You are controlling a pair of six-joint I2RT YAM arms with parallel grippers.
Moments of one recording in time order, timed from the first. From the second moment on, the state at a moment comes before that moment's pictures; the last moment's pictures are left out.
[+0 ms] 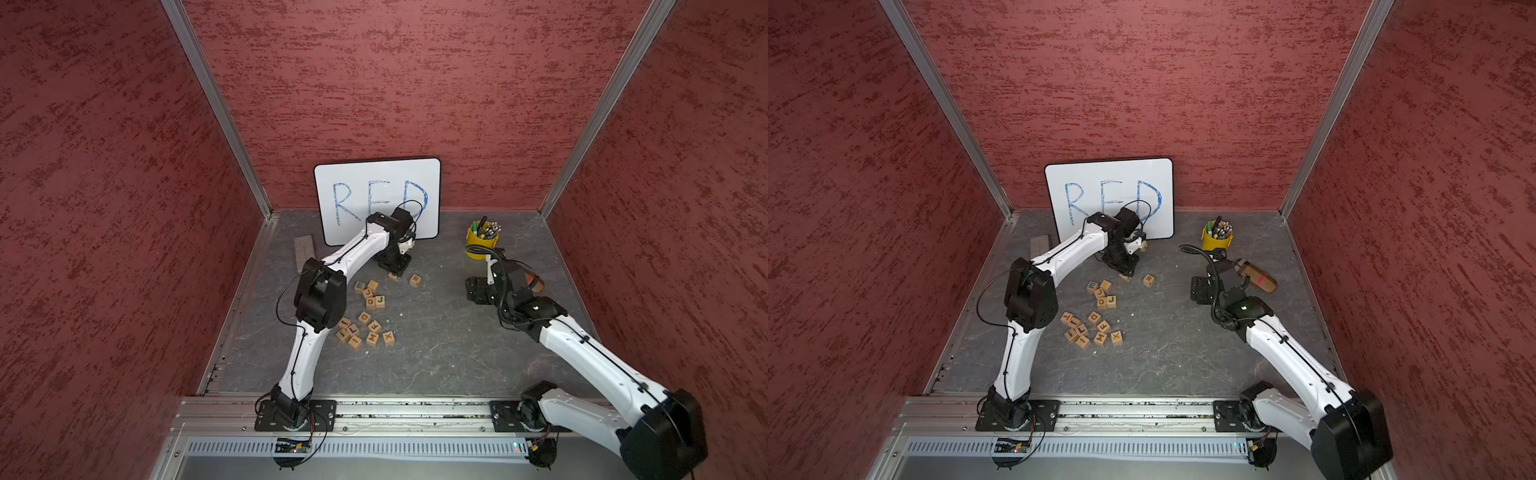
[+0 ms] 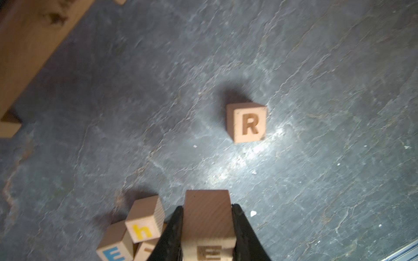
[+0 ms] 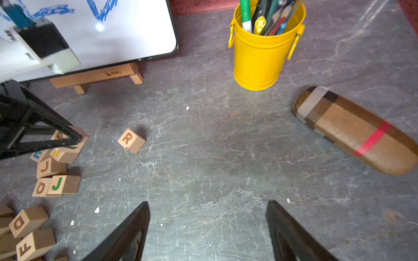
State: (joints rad) left arm -0.59 2.27 2.11 -1.23 0.10 0.04; right arm 0.43 1.04 0.77 -0.42 0.19 0.40
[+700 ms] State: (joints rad) left arm -0.77 2.60 2.51 -1.29 0.10 0.00; right arm 0.40 0.99 0.76 -0.44 0.21 0.42
